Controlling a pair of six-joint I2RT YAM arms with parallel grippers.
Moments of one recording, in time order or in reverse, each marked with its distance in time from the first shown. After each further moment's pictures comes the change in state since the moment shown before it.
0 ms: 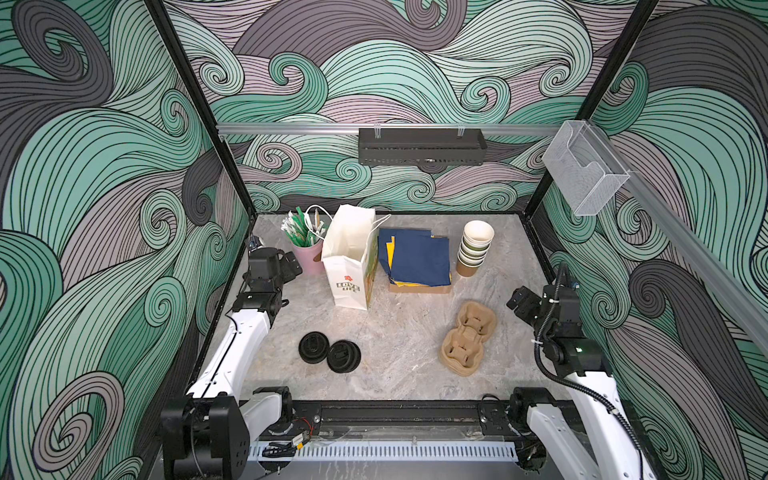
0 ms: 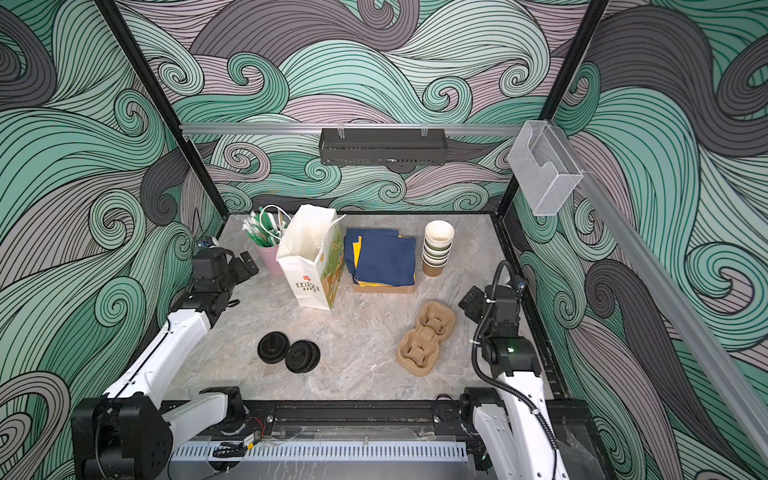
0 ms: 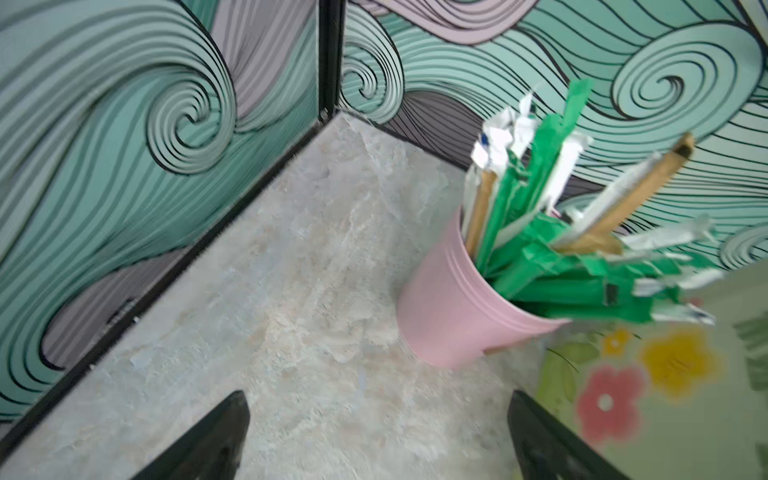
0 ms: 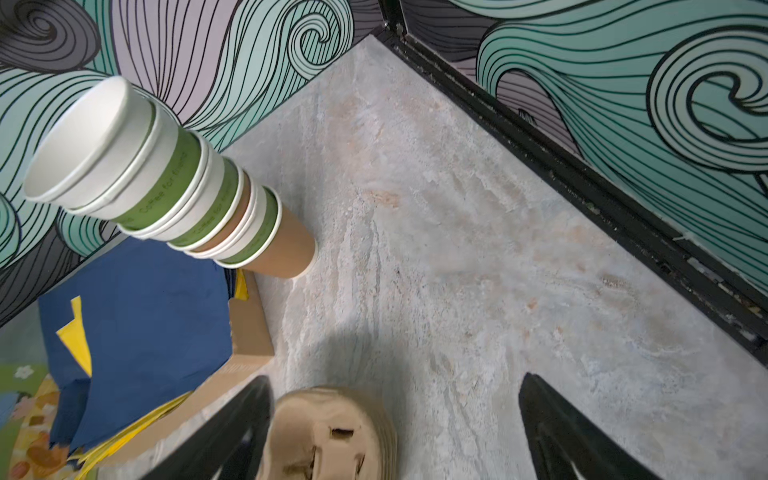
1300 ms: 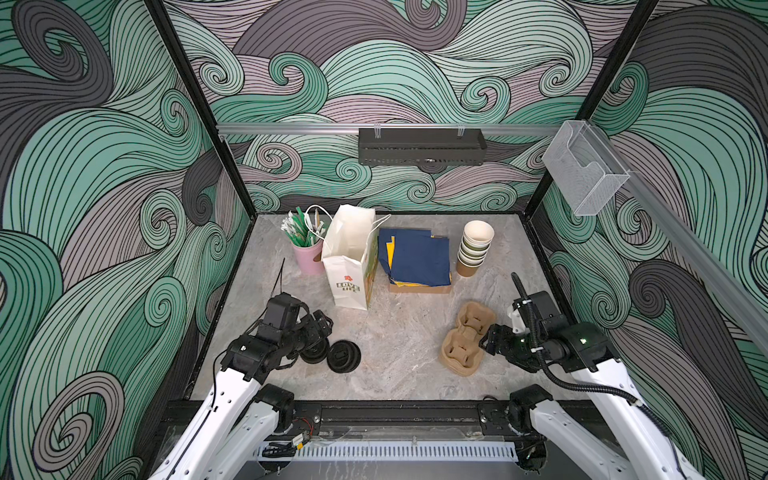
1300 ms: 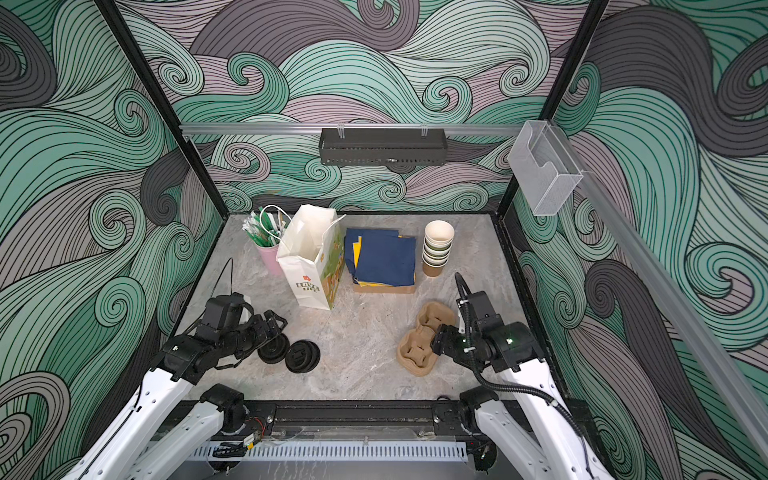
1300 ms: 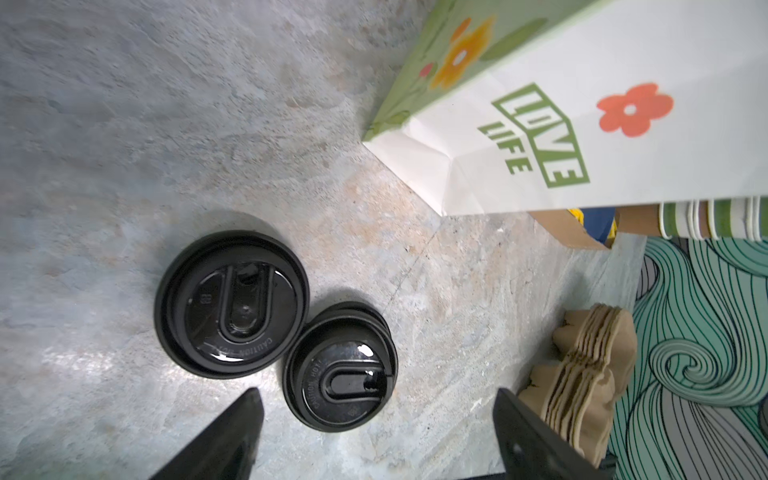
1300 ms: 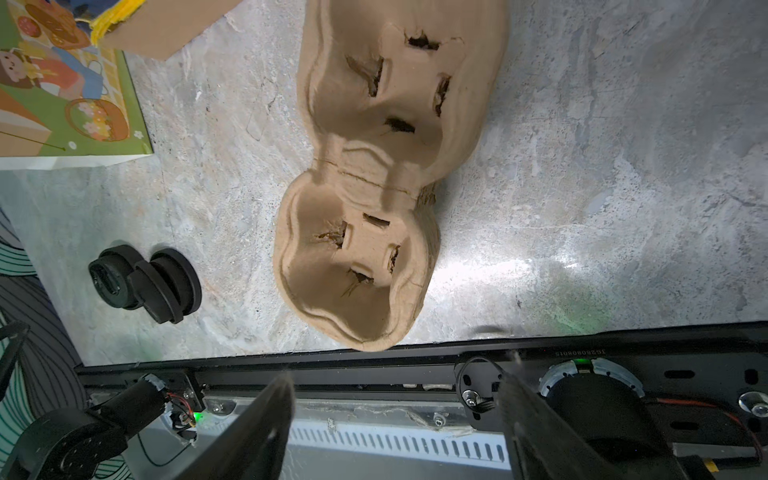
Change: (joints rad) left arm -0.426 -0.413 -0.128 -0.603 0.318 -0.411; right arm 0.367 0.138 0.155 -0.526 -0.325 0.110
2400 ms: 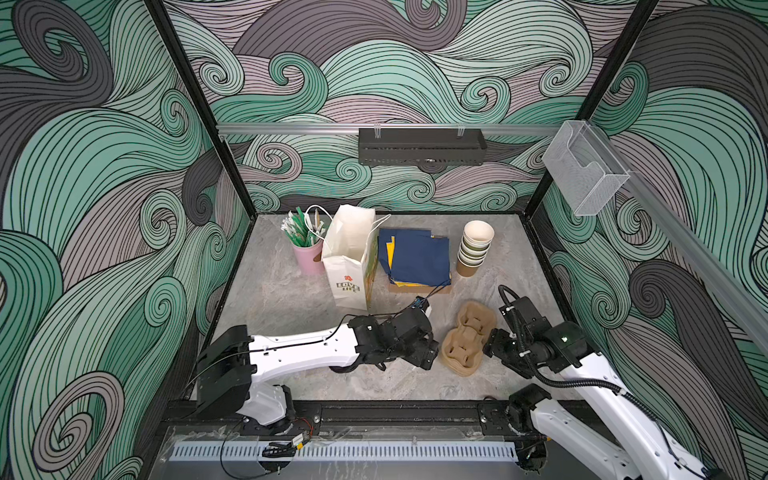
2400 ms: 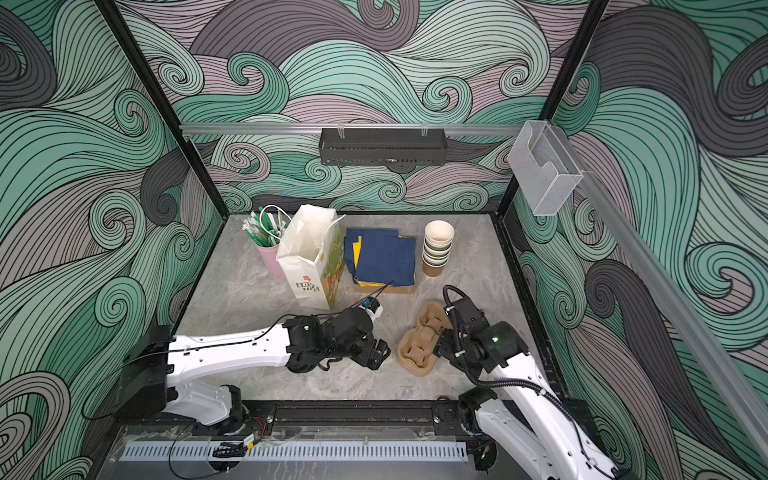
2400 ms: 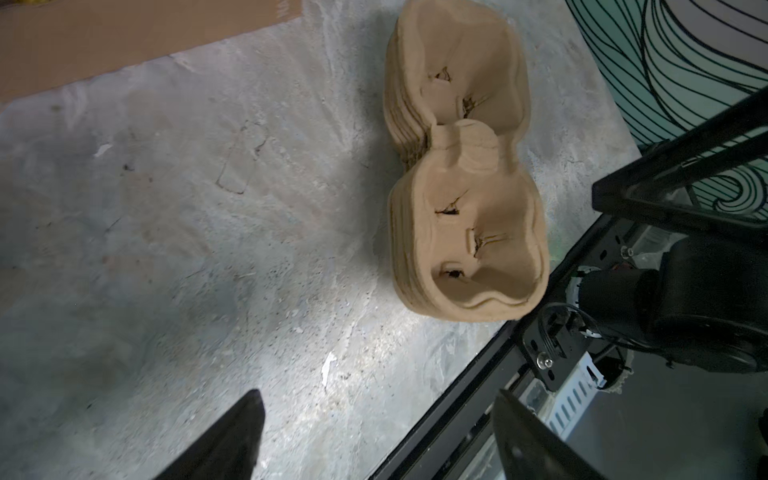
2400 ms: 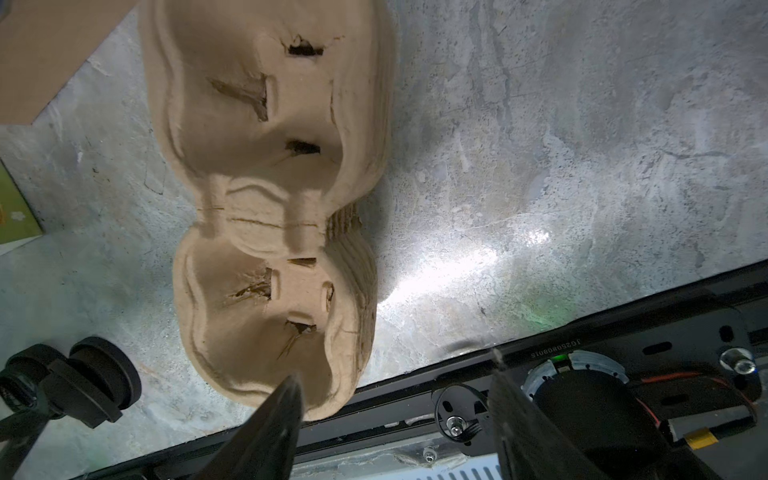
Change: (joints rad) left arm -0.820 0.858 0.407 0.478 -0.199 0.204; right arm 0.061 -0.026 -0.120 0.043 0.133 0.244
